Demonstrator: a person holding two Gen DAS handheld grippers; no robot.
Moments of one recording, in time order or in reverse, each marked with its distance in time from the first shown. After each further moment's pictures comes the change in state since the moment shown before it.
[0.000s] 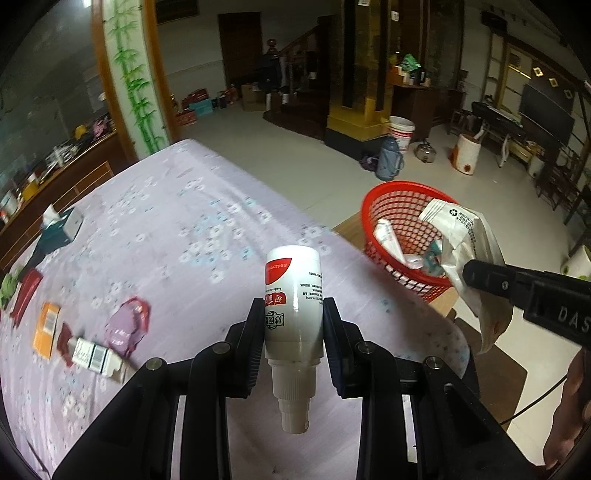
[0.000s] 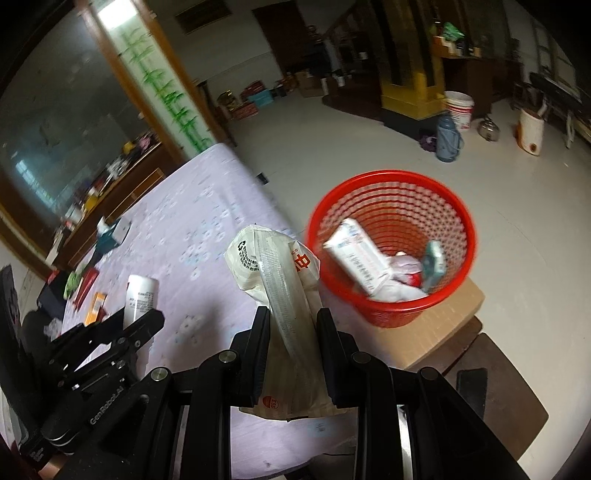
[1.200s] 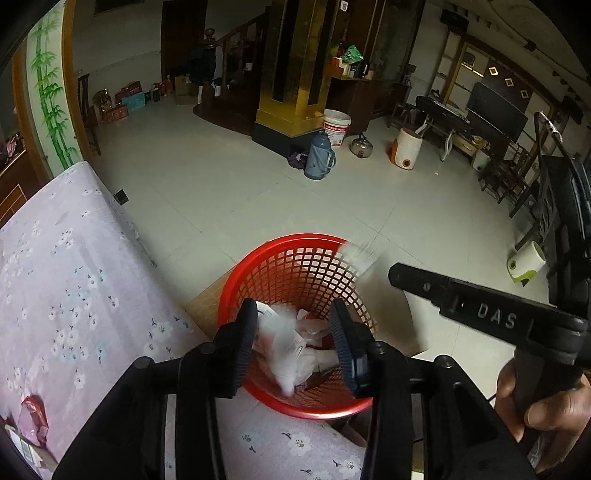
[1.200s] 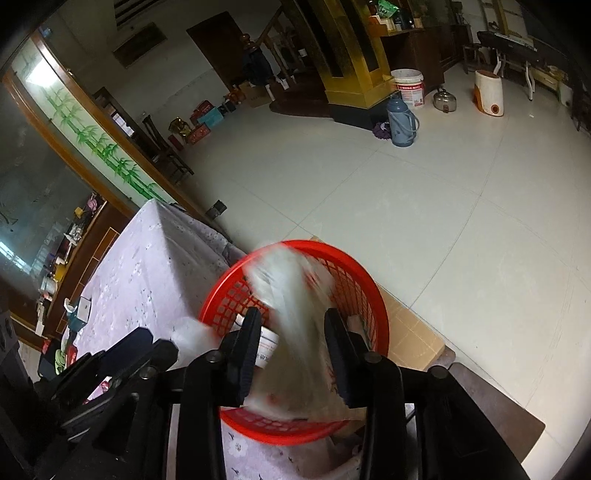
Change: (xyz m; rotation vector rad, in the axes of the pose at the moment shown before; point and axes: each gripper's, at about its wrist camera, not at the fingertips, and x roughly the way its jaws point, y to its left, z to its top) left arm 0.093 -0.106 0.111 0.032 0.051 -0.257; right arm 0.040 -0.126 0.102 0.199 -0.012 -0.052
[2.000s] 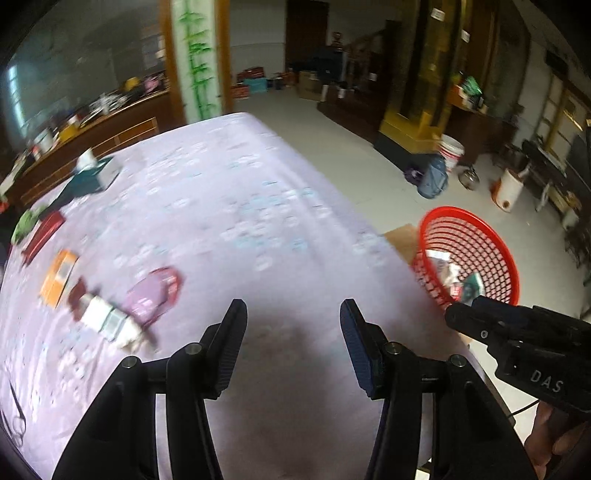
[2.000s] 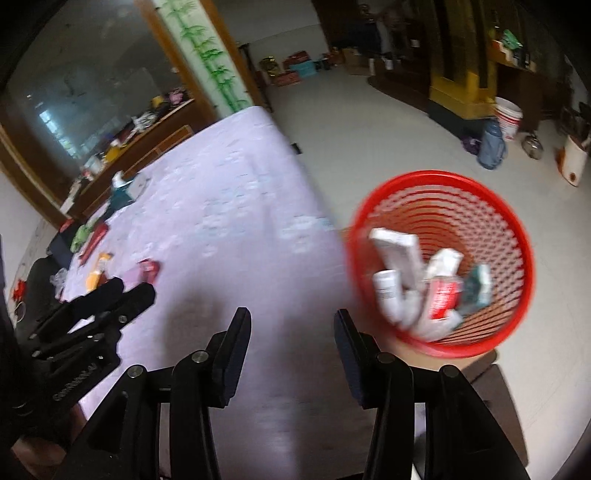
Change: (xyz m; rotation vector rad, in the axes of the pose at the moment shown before) left arm -0.121 0.131 -0.128 -0.296 -0.037 0.363; right arm 0.008 0.144 -0.120 -0.392 0.154 0.147
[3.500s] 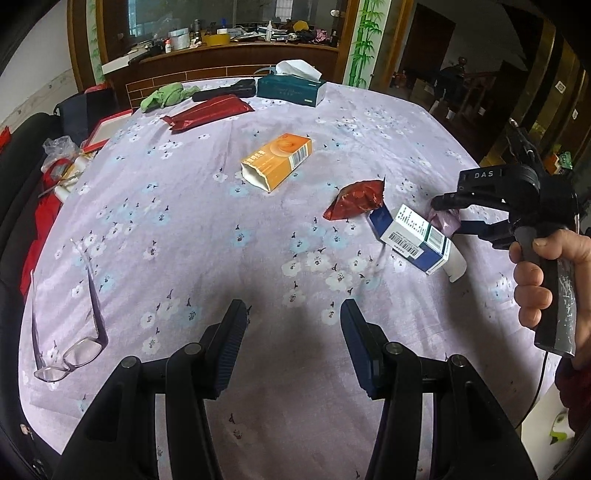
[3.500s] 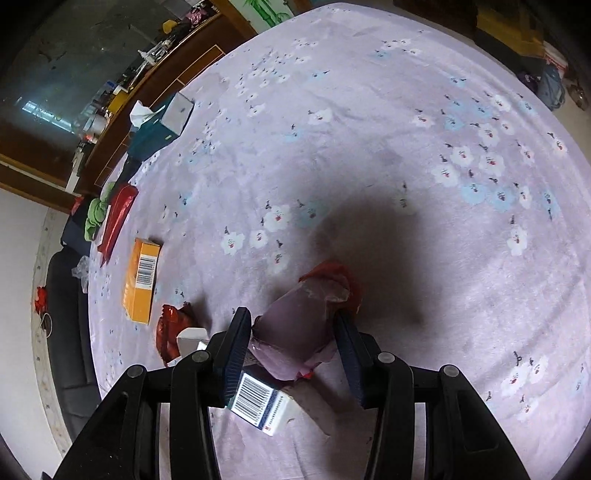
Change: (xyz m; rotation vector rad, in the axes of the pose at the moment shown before) left arm -0.069 0.292 -0.120 -0.357 0.071 0.175; right arm 0.217 0.238 0.051 0.112 0.314 0.105
